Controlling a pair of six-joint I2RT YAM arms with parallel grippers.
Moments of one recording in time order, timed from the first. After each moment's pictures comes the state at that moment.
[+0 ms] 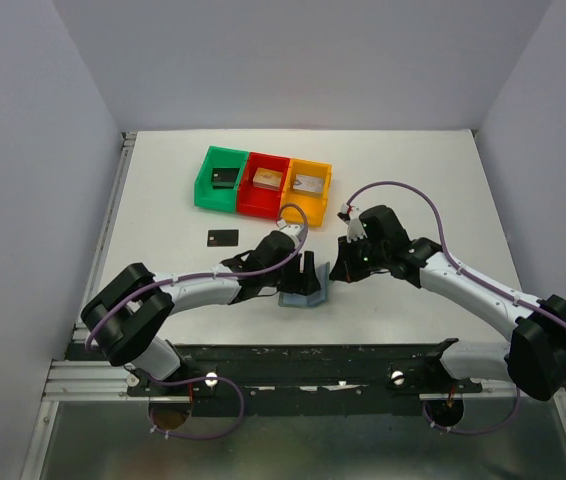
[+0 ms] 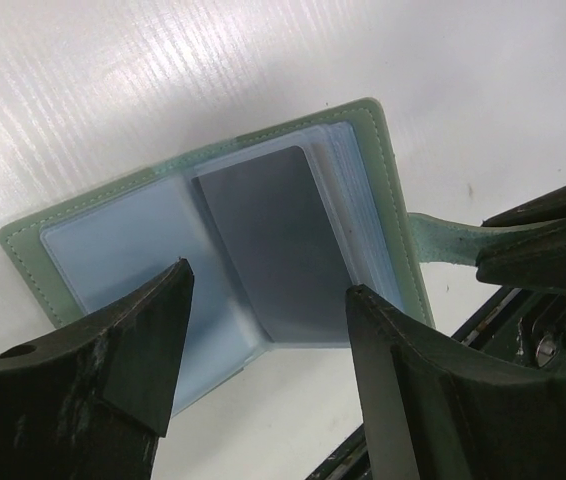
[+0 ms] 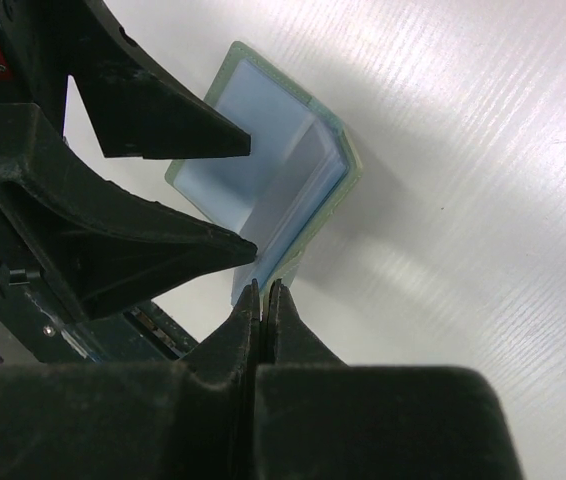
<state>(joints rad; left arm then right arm) -0.86 1.51 0.71 0.10 0.13 -0.63 0.62 1.26 0.81 -0.39 -0.30 0.30</state>
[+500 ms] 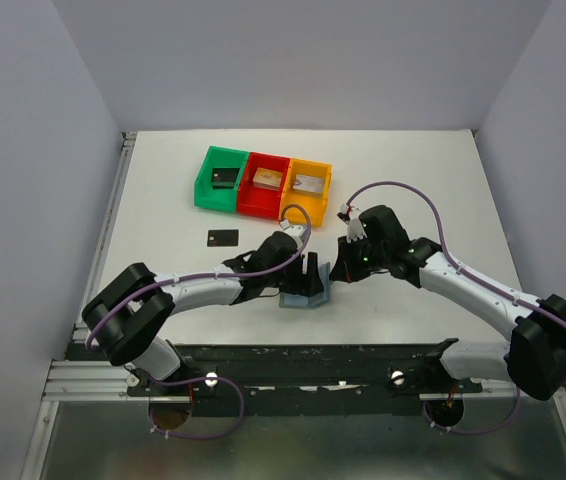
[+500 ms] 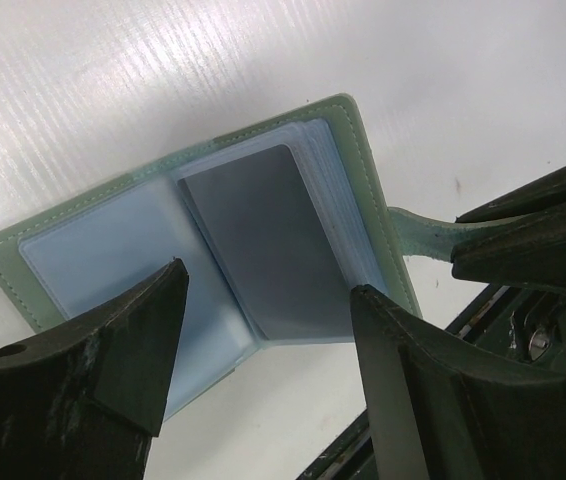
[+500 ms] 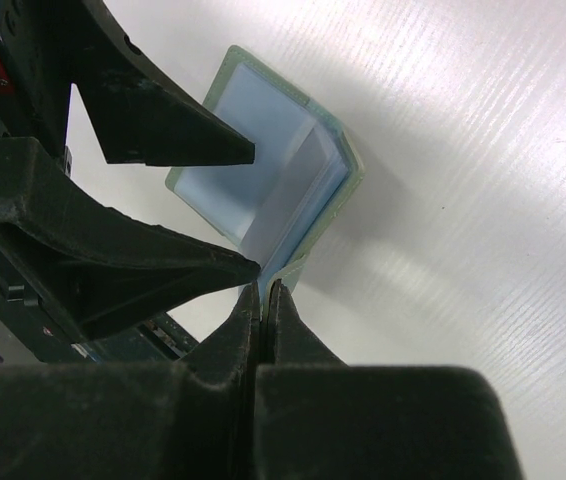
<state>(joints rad) -0.88 1.52 0.73 0.11 0.14 -0.63 0.62 1.27 0.81 -0.39 -0.31 0.30</state>
